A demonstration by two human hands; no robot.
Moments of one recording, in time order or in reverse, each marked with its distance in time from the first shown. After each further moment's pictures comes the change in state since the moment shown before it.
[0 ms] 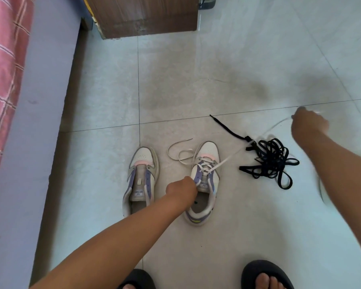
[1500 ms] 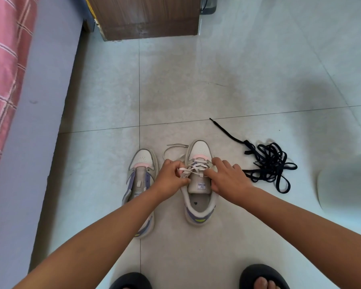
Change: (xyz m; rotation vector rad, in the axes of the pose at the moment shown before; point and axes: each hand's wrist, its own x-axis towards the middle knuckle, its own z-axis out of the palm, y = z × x) left_hand 0.002 -0.043 -0.018 -0.974 0.322 0.209; right_hand -0.157 -0.091 0.058 -0.143 -0.141 -0.931
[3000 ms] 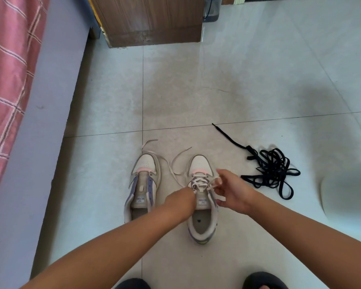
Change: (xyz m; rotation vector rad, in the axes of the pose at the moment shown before) left_hand -0.024 0.016 0.032 0.780 -0.290 -0.171; right_hand -0.006 -0.007 -0.018 2.069 -0.260 0.761
